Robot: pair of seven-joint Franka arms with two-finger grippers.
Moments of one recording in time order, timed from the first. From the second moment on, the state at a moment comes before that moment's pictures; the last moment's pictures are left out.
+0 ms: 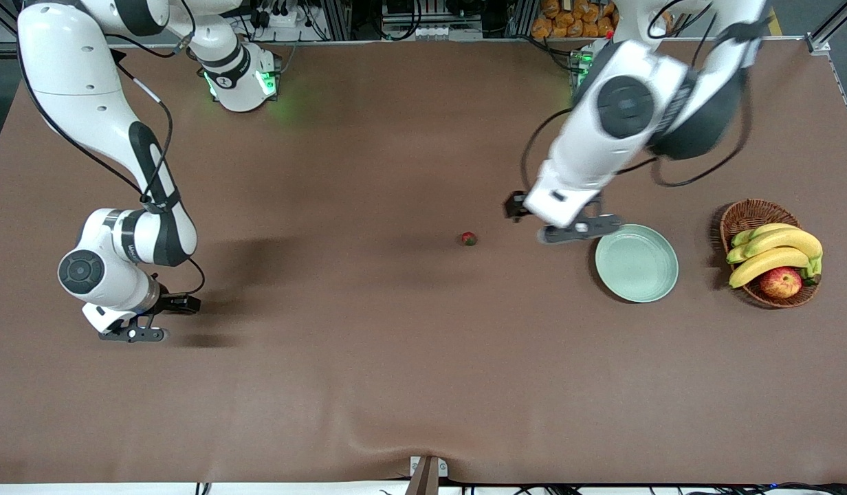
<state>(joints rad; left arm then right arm) -0.27 0.29 -0.37 -1.70 0.05 1.91 -0.82 0.12 0.64 -0.22 -1.81 -0.01 2.41 -0.03</state>
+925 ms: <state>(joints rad) -0.45 0.65 -0.37 -1.74 0.31 2.23 -1.27 0.08 0.66 -0.20 -1.82 0.10 2.43 -0.03</state>
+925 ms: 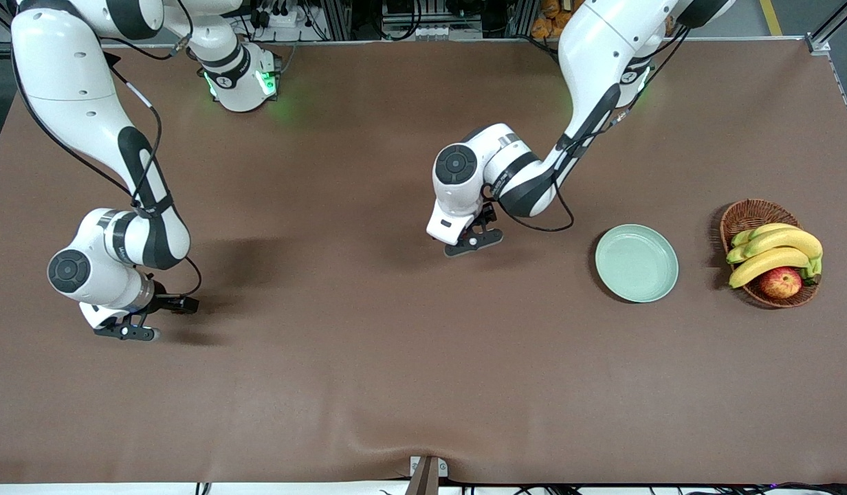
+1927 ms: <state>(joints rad) -0.45 0.70 -0.36 -1.77 0.36 2.29 -1.32 0.07 0.66 -0.20 -1.82 0.12 2.45 -0.05</state>
